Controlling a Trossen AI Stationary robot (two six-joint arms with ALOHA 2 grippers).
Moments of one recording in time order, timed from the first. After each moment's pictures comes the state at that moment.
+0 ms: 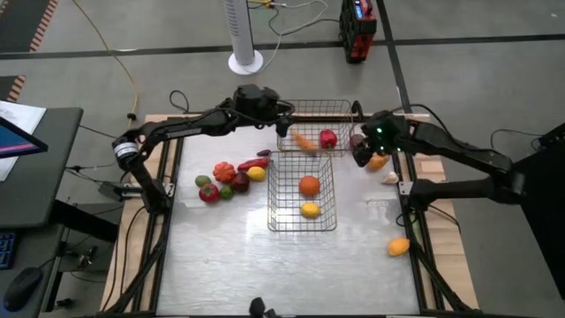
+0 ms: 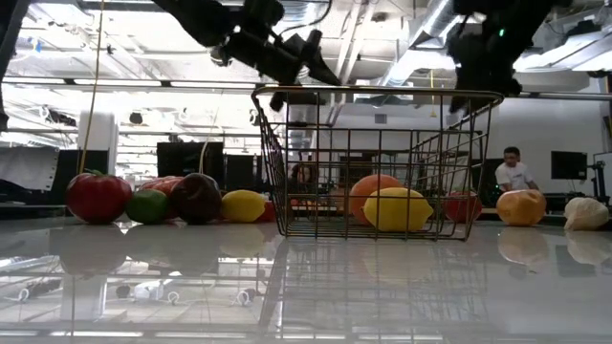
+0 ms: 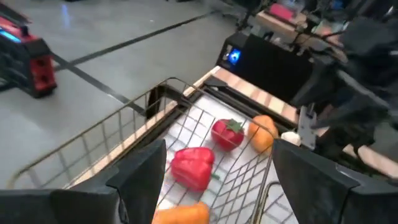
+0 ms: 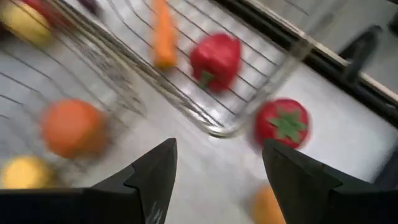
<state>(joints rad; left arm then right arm) 0.52 1.69 1.32 0.05 0.14 -0.28 -0.53 1.01 0.95 -0.89 0.16 0.28</state>
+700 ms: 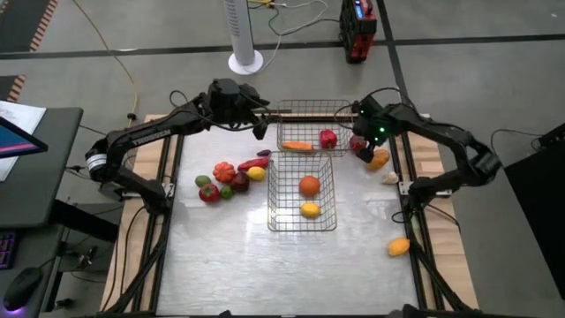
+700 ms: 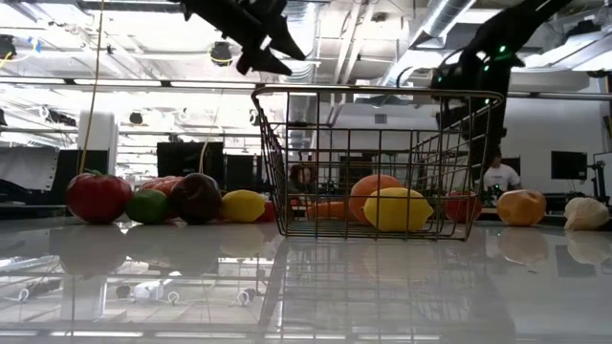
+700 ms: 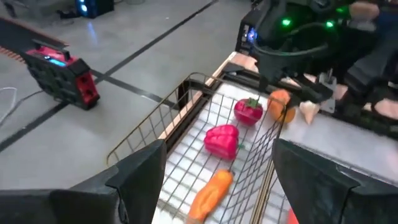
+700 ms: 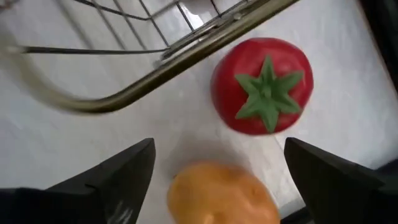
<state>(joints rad) 0.52 1.44 1.32 -0.27 0.06 -0.06 -0.87 1.38 0.95 -0.92 -0.02 -0.33</state>
